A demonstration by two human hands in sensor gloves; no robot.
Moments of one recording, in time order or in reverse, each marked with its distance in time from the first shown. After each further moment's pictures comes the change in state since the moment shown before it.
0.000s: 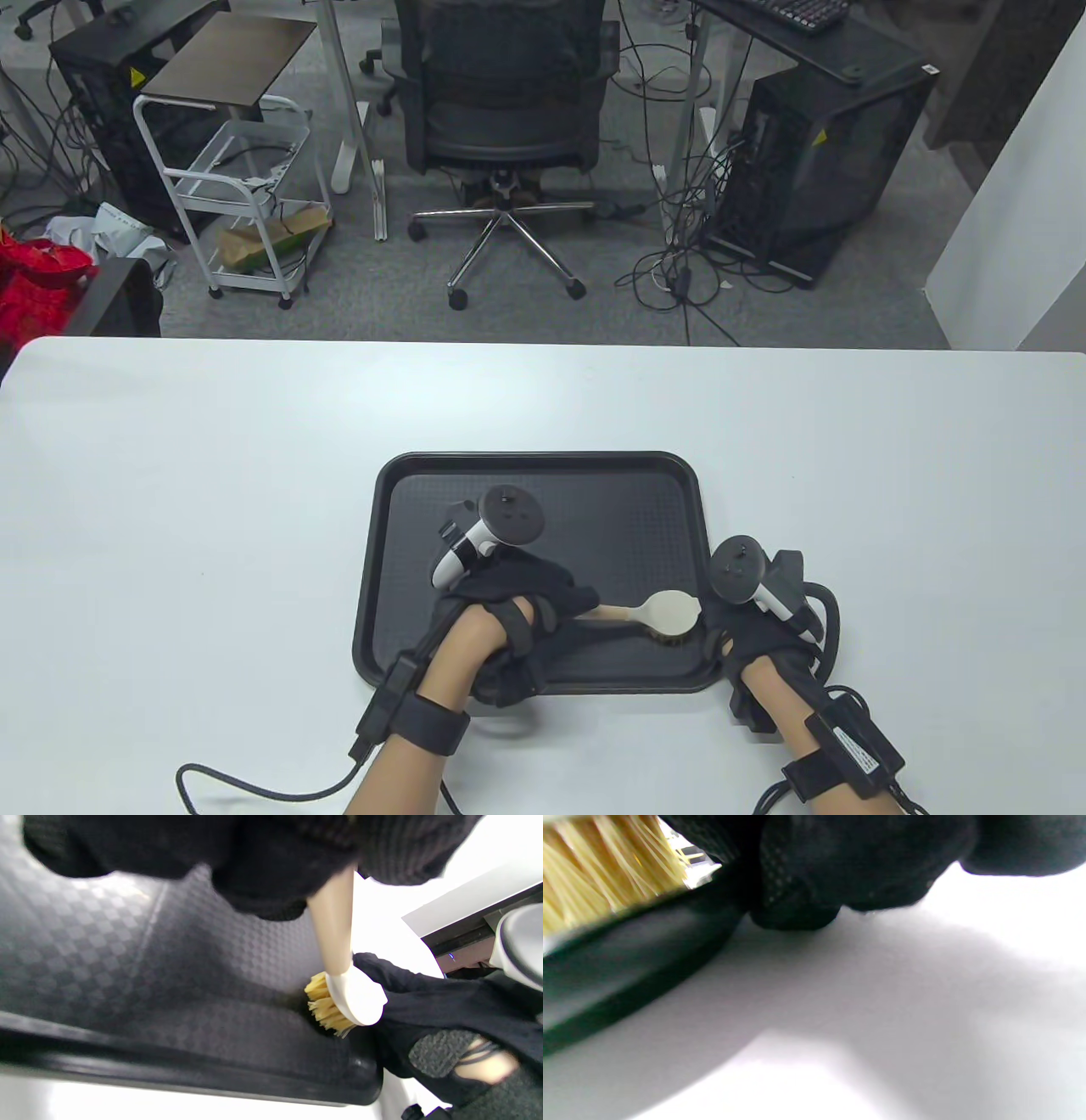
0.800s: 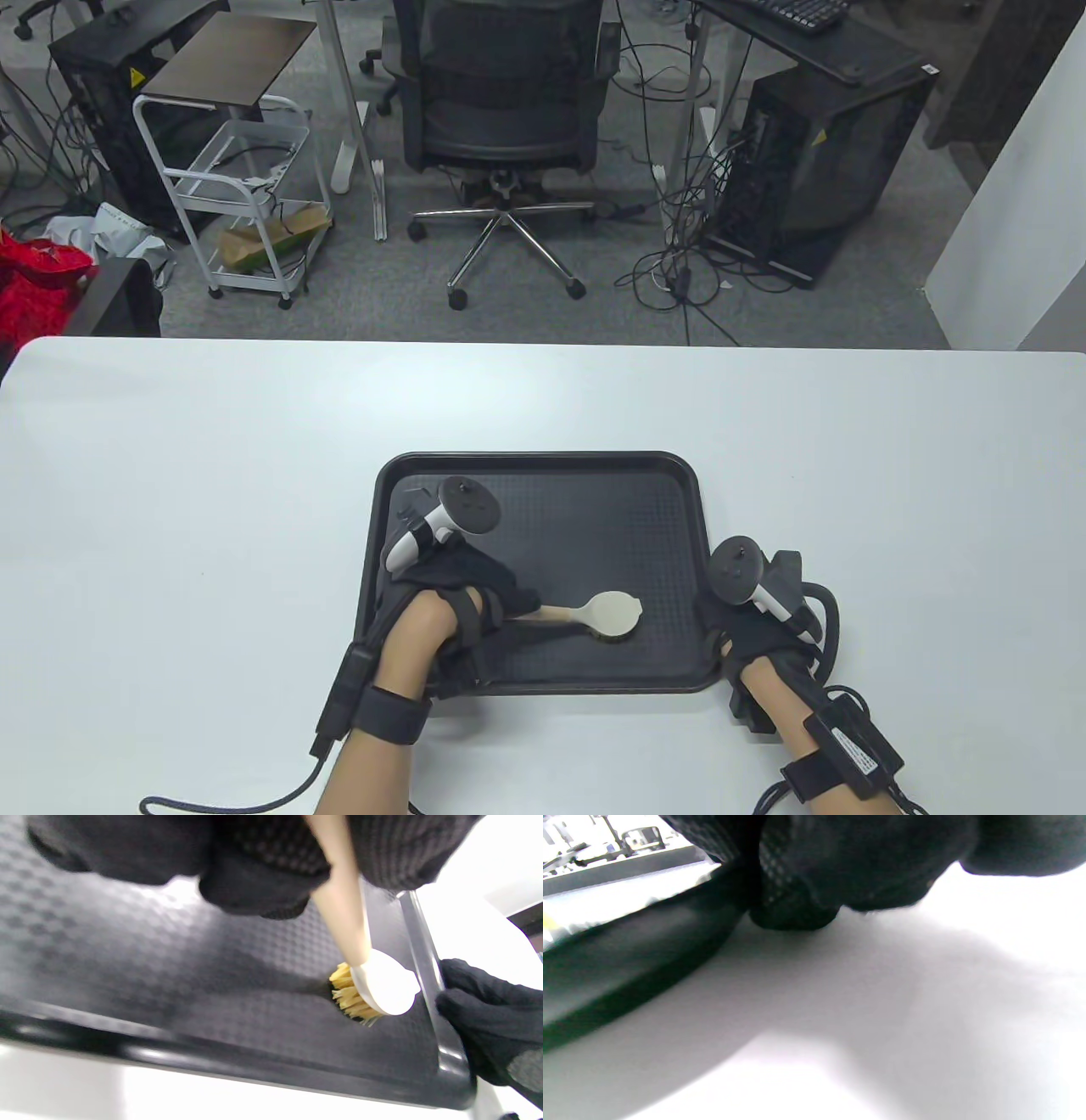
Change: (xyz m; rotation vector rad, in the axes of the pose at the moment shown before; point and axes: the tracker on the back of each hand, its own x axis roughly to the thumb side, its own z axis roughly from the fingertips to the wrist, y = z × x) left_hand -0.042 0.043 0.027 -0.046 0.209 -0.079; right_hand 0.001 0.000 0.000 -0.003 0.002 0.009
